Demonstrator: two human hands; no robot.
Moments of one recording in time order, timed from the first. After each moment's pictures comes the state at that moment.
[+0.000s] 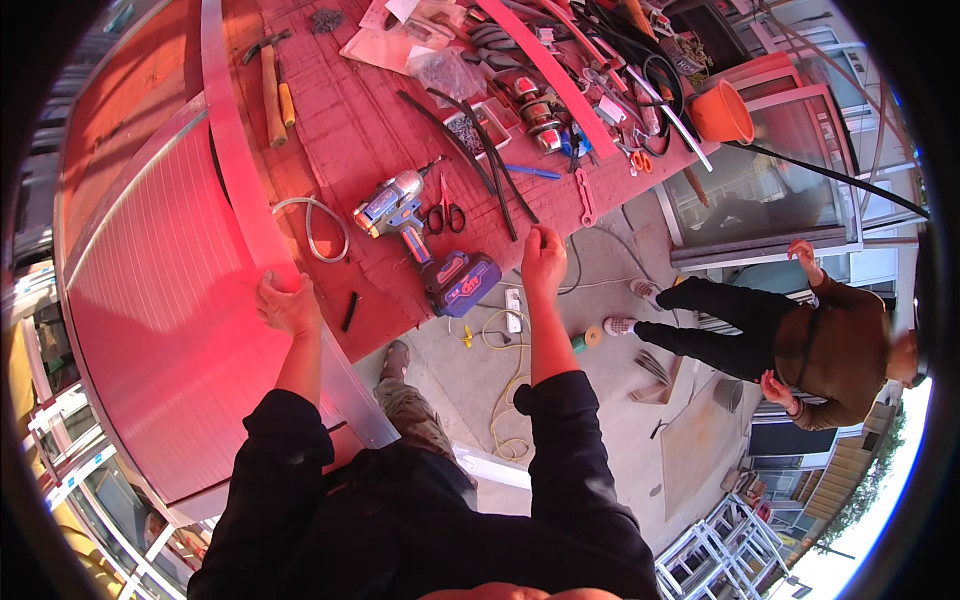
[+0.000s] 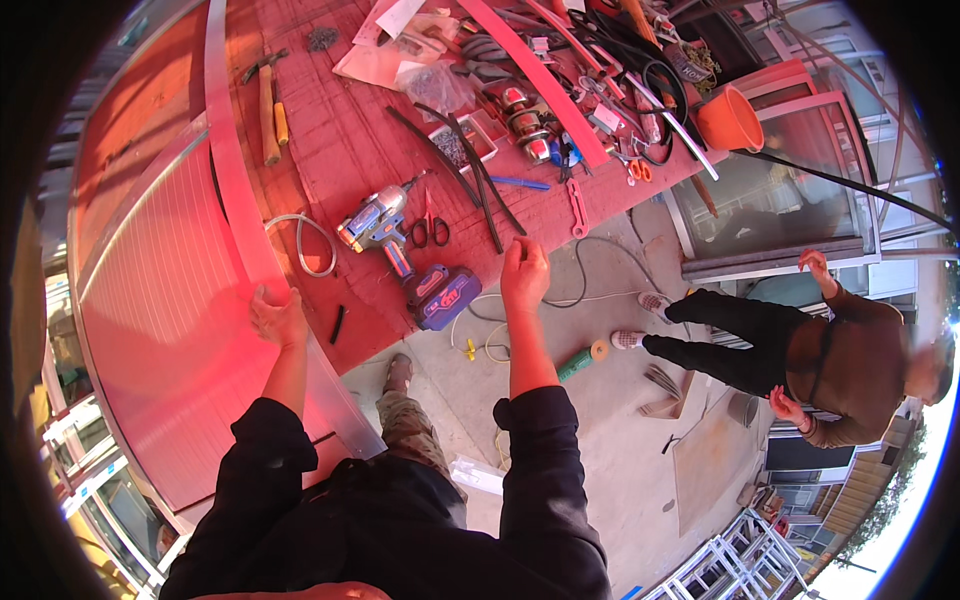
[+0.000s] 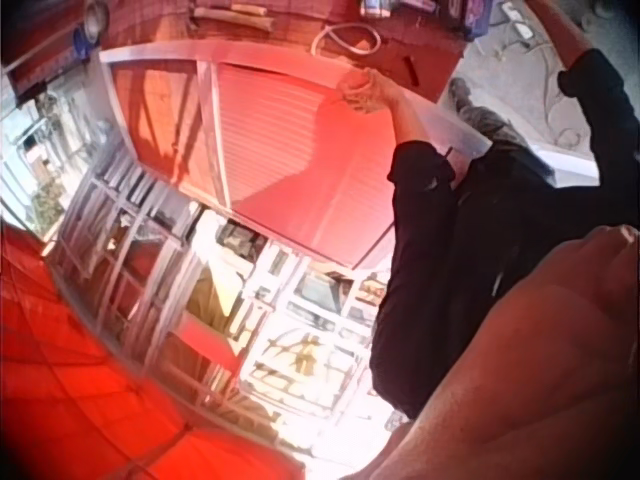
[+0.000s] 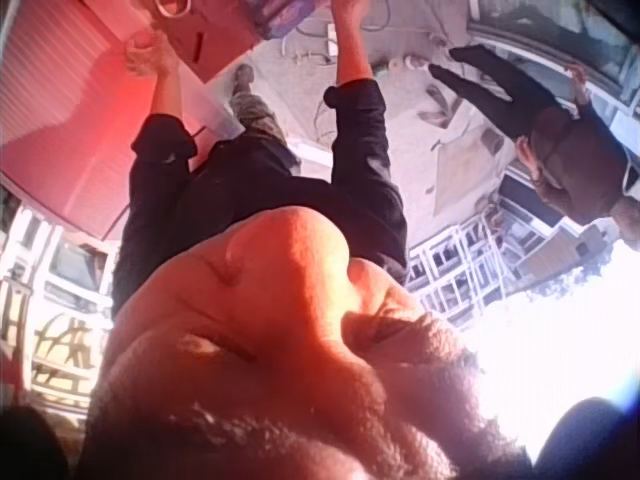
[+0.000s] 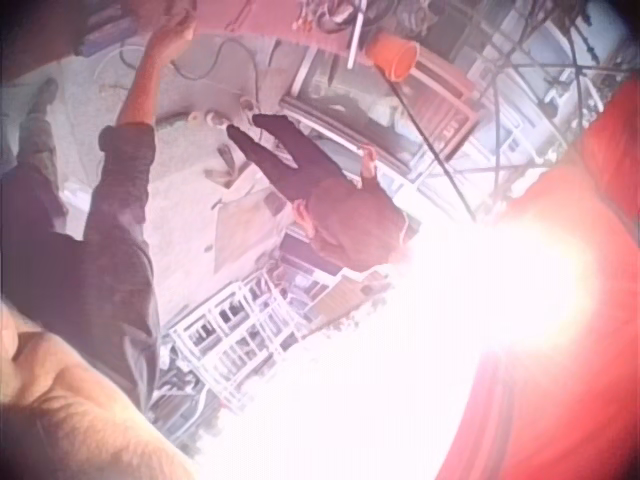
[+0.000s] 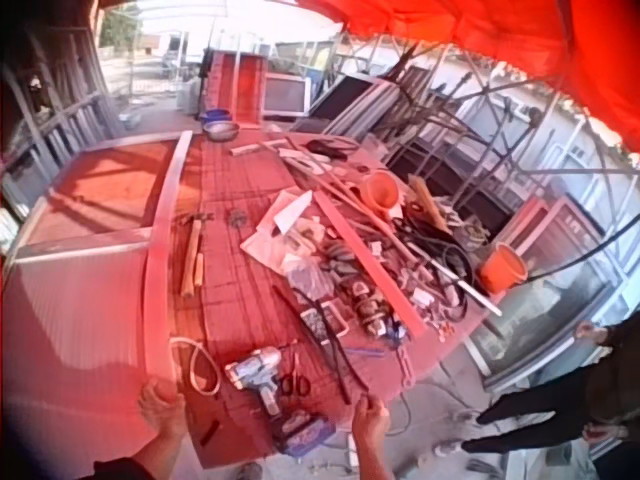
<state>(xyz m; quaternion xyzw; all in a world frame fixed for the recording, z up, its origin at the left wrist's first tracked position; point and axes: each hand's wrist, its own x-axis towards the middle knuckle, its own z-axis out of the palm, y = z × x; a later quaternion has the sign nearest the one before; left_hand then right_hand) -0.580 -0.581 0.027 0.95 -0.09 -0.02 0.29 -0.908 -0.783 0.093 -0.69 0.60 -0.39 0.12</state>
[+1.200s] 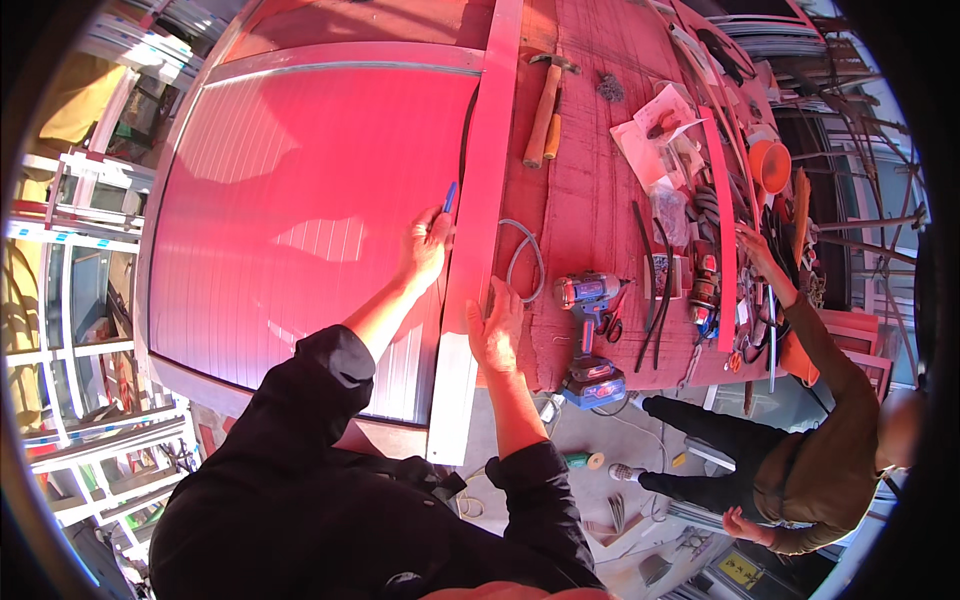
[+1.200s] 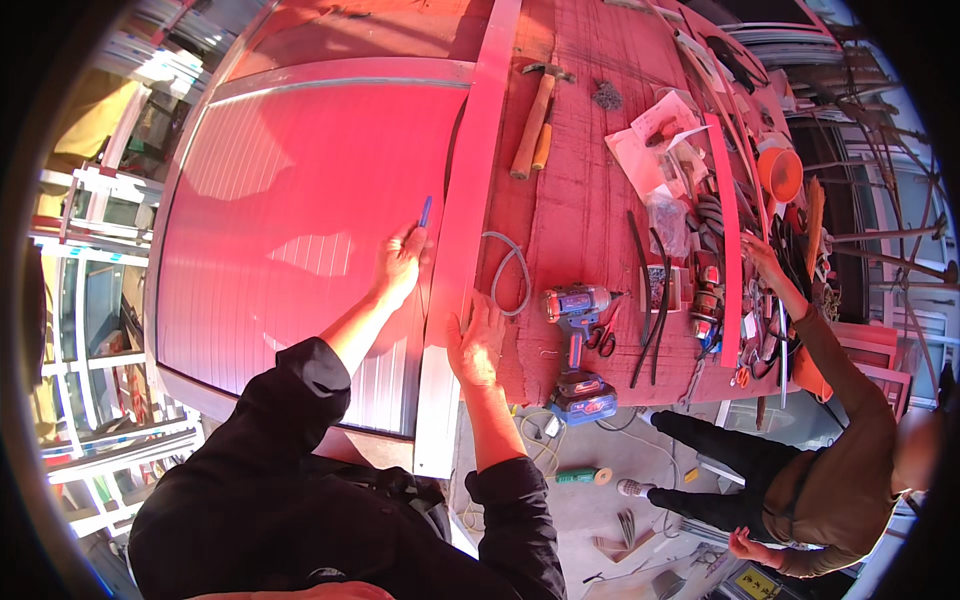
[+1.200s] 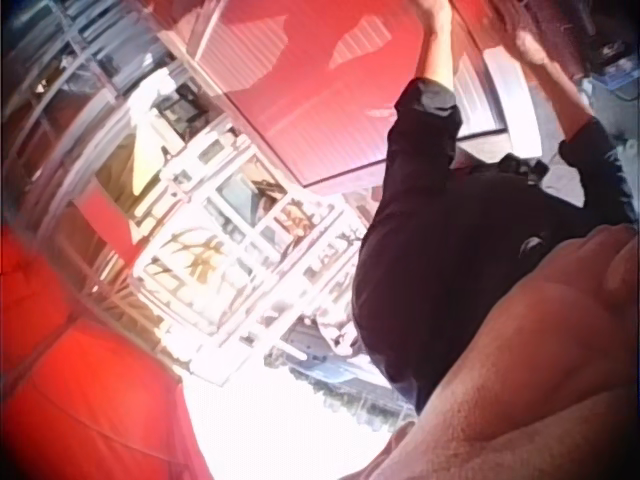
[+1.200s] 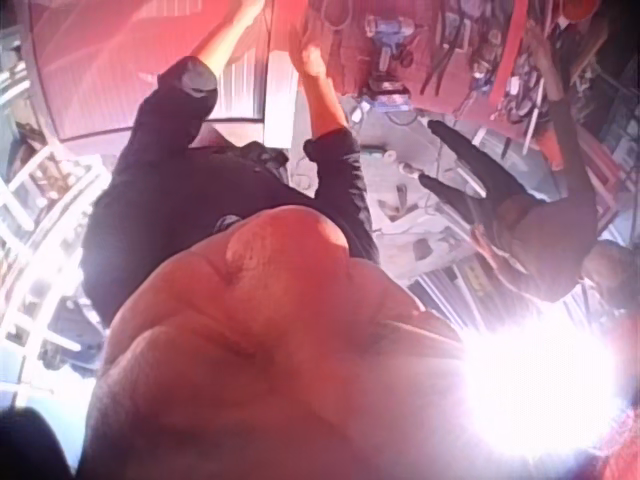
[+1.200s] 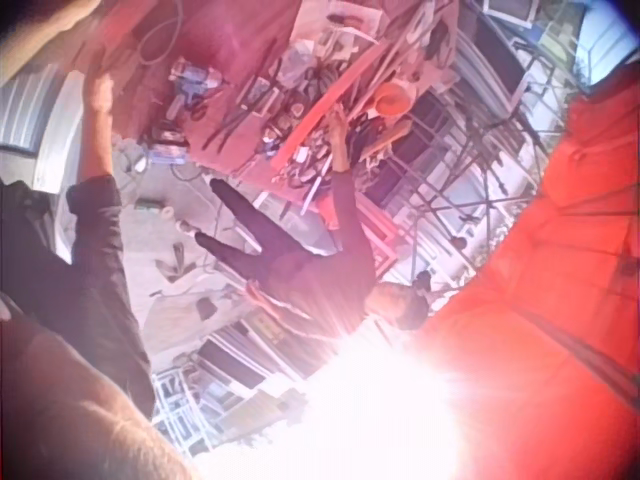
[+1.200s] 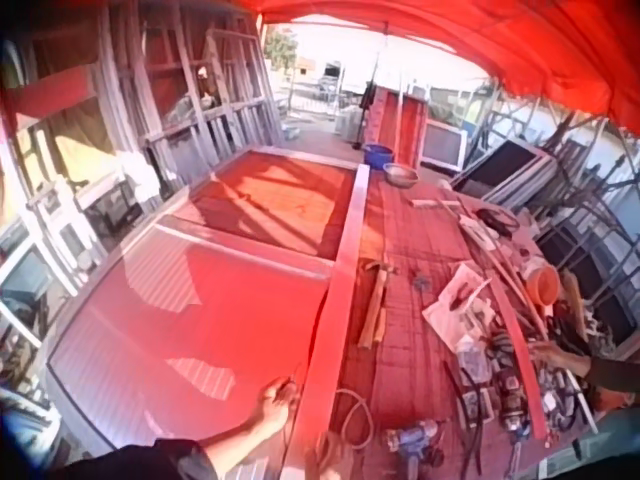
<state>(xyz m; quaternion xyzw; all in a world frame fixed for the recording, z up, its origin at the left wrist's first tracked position) -0.456 -0.563 0.076 0.63 -0.05 -0.28 0.73 -0.634 -0.614 0.083 -0.88 0.29 -0.18 0.32</state>
